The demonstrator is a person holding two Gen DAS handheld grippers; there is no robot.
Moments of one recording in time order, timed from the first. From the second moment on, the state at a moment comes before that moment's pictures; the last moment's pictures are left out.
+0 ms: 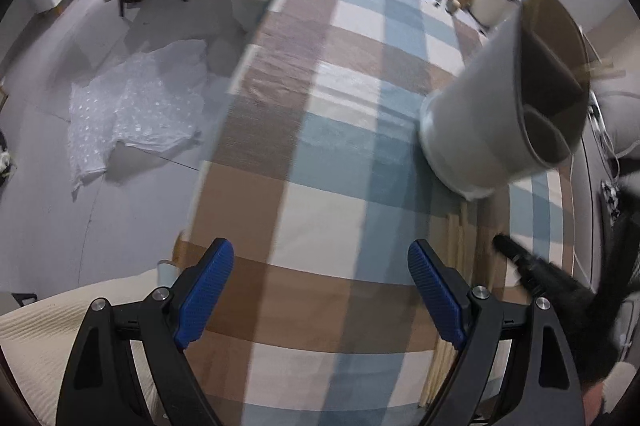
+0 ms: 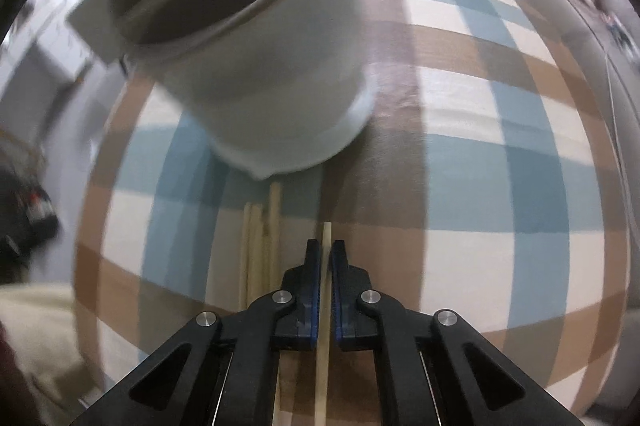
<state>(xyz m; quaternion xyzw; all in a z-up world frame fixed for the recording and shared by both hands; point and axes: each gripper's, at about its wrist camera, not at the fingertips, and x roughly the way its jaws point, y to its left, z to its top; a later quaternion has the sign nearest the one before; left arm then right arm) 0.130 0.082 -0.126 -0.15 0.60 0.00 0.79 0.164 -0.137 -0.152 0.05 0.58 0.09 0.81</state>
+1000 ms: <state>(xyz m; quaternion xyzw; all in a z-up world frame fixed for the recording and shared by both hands) 0.123 -0.003 -0.168 -0.04 0.68 -0.01 0.73 0.140 -0.264 -0.114 0.28 0.51 0.09 0.81</state>
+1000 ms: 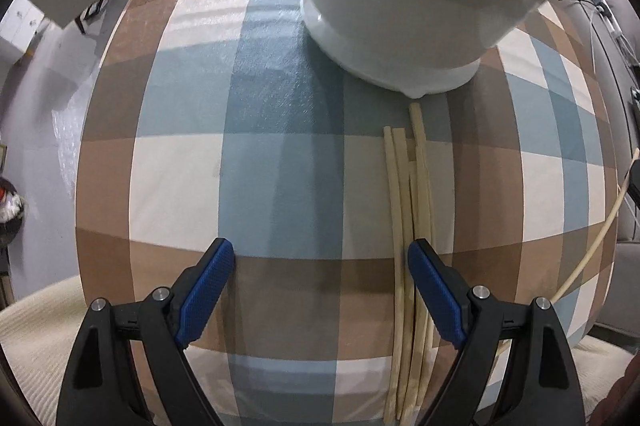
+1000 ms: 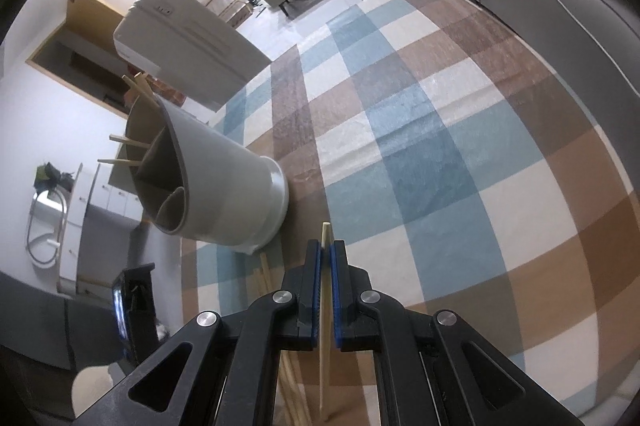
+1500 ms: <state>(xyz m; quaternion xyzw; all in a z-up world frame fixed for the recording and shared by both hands) 0.137 -0.007 -0.172 -0.02 0.68 0.00 0.73 0.149 -0.258 -0.114 0.27 0.50 0.10 0.82</state>
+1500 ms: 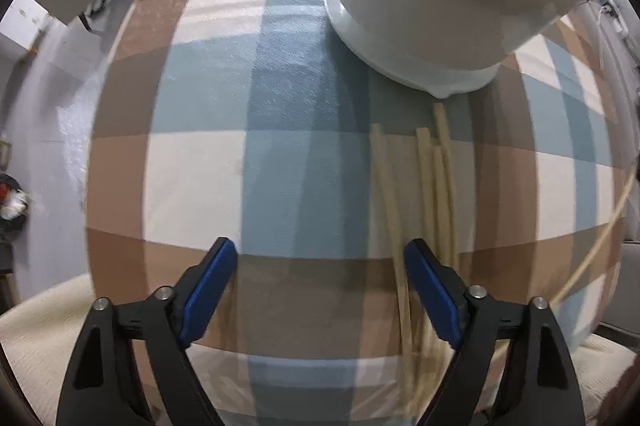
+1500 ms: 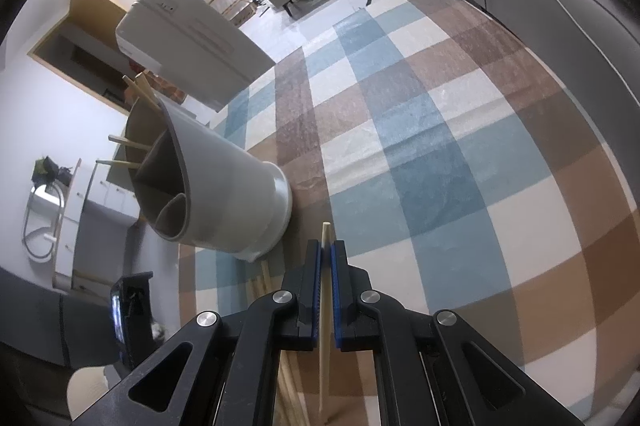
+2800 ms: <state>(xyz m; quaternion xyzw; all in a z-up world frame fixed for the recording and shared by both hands) 0.081 0.013 -0.051 -0.12 0.48 -0.10 0.87 0.075 -0.194 -0.047 0.14 0.41 0.15 0.89</state>
